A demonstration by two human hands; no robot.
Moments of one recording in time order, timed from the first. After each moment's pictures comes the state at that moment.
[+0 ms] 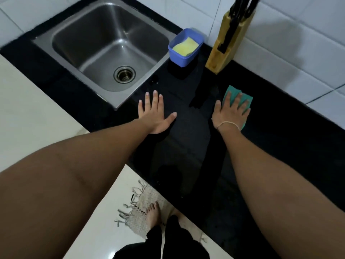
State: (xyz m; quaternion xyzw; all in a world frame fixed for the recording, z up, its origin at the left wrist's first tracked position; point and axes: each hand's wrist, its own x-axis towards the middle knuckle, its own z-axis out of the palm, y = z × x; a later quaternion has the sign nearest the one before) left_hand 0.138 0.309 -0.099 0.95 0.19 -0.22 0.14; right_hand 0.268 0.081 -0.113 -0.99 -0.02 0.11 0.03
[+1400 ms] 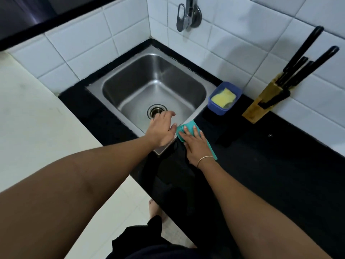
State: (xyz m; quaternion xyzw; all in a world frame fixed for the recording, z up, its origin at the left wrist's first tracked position) left_hand 0.173 0.475 -0.067 0.96 0.15 0.01 0.25; right_hand 0.222 0.293 -0.106 -0.89 -0.40 0.14 0.15
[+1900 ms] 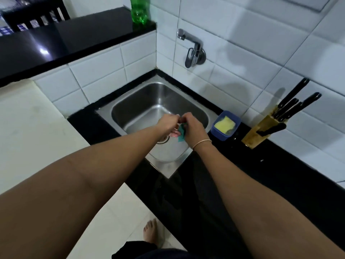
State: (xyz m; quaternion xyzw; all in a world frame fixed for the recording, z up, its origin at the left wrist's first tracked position) left_hand 0.226 0.524 0.027 0.68 0.33 -0.06 0.66; right_hand 0.269 0.399 0.011 -0.87 -0.35 0.06 0.34
